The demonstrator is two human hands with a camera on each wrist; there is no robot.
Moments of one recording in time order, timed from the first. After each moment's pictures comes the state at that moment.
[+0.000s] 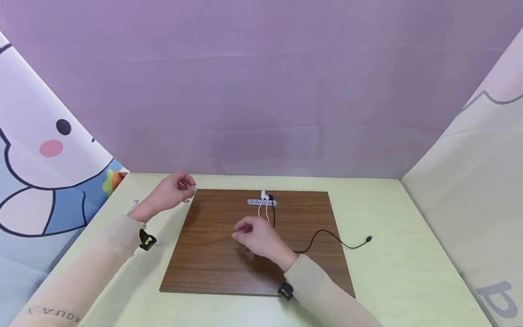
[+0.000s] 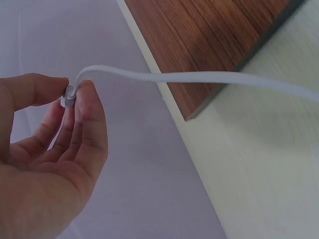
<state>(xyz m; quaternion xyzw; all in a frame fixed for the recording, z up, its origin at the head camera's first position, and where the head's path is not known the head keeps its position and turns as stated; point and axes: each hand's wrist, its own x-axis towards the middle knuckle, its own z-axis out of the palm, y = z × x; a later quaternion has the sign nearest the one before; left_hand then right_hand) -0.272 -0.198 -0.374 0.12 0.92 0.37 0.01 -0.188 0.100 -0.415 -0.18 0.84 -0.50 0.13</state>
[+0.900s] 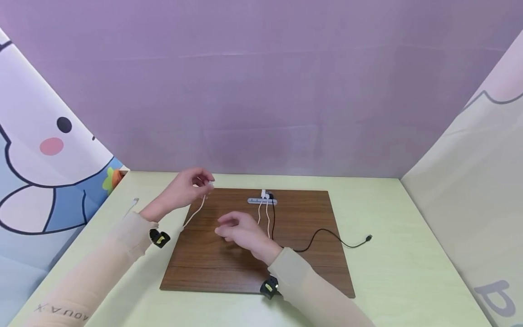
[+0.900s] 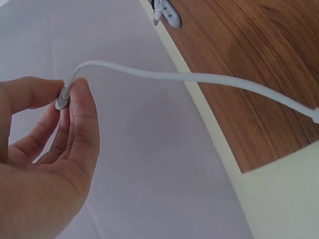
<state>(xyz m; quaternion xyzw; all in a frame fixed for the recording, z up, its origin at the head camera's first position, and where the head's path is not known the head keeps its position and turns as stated) -0.260 -0.153 -0.352 0.19 0.89 0.43 -0.01 -0.190 0.062 -0.410 -0.13 0.71 -0.66 0.22</state>
